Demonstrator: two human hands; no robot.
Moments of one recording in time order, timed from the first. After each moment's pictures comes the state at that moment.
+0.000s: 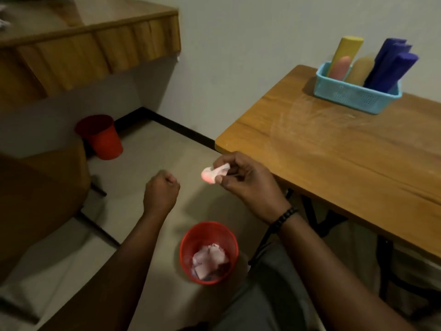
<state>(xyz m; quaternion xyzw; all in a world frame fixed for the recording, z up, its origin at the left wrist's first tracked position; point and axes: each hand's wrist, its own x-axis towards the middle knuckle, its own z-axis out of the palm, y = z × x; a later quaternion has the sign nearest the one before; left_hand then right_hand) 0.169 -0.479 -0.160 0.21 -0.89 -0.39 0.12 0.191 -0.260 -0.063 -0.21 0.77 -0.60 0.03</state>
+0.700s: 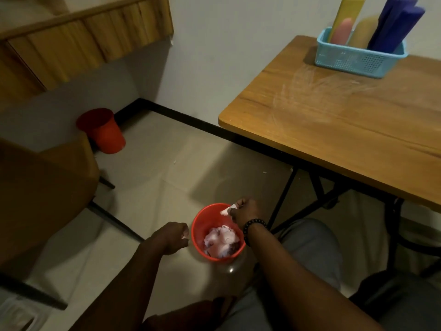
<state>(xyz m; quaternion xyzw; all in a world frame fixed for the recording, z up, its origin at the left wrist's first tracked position) 0.253 -0.513 -0.256 -0.03 -0.95 -0.13 -0.30 0.201 -0.289 -0.278 0.21 0.82 -0.52 0.13</state>
